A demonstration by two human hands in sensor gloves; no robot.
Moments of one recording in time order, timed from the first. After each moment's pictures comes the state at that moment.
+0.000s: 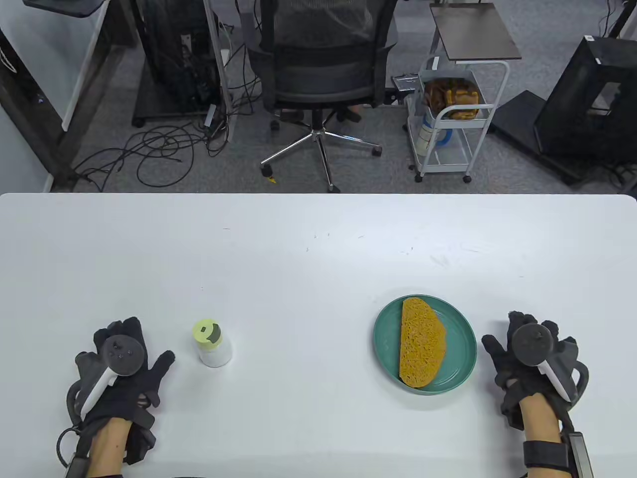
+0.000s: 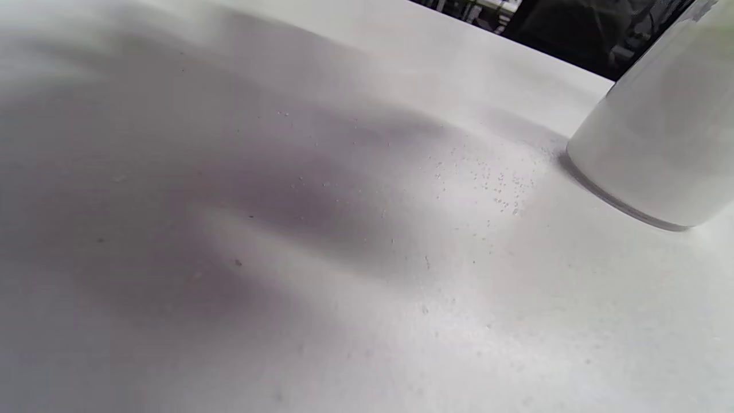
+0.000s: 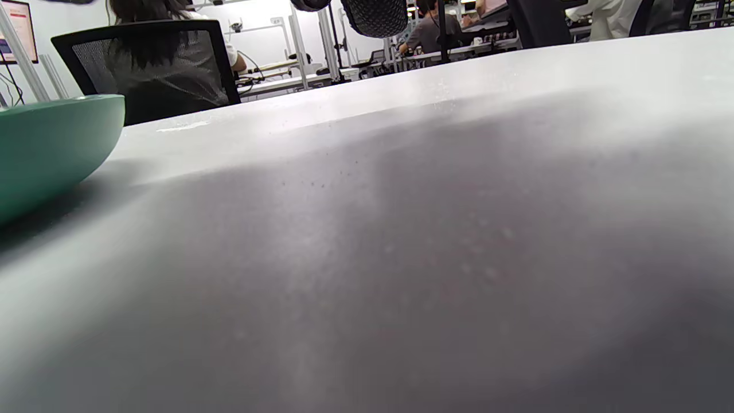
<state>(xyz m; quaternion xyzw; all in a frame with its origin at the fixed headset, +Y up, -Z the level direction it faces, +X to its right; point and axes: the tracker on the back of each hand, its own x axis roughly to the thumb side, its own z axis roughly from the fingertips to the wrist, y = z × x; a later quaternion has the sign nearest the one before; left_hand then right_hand) -0.367 -0.756 -0.255 -0.18 0.15 0.15 0.96 0.352 -0.762 -0.289 -0.15 0.01 0.98 0.13</state>
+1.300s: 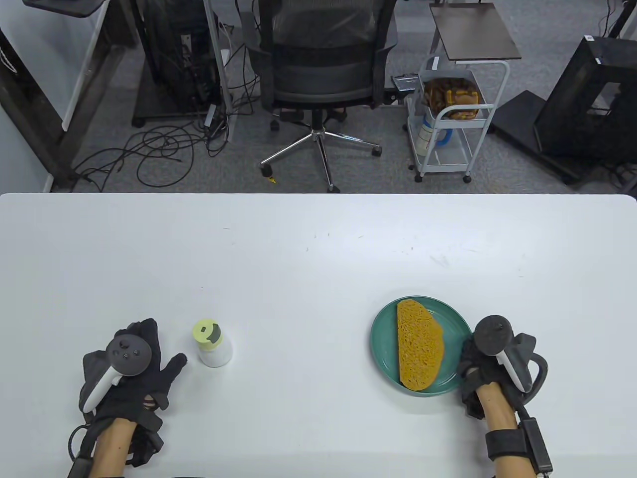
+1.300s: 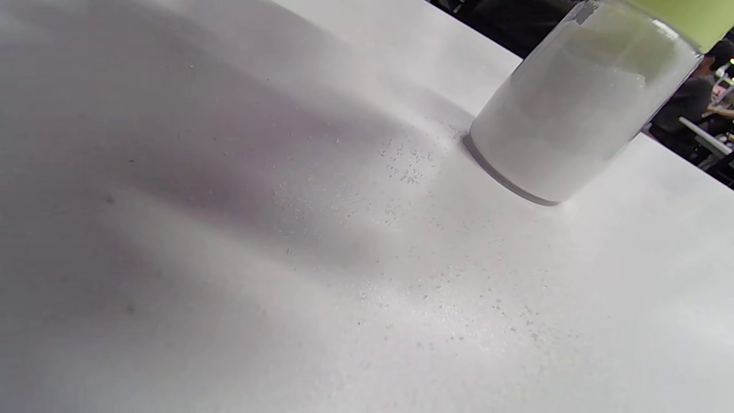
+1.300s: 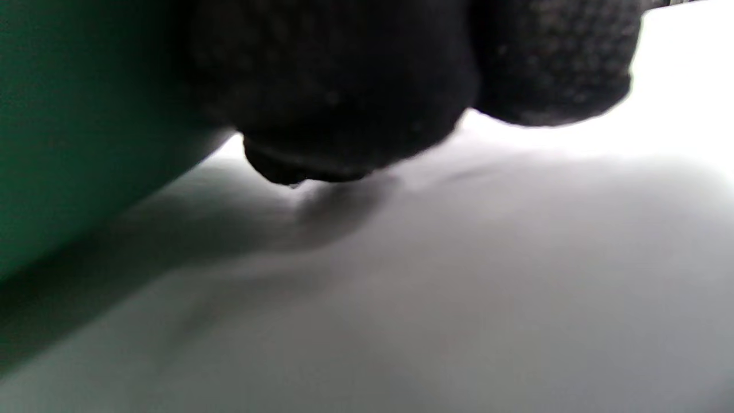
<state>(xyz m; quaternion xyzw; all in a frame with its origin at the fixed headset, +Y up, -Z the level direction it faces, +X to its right) -0.353 -0.756 -0.256 -0.20 0.09 0.21 0.95 0.281 -0.762 -0.305 -0.18 0.01 0.97 0.17</state>
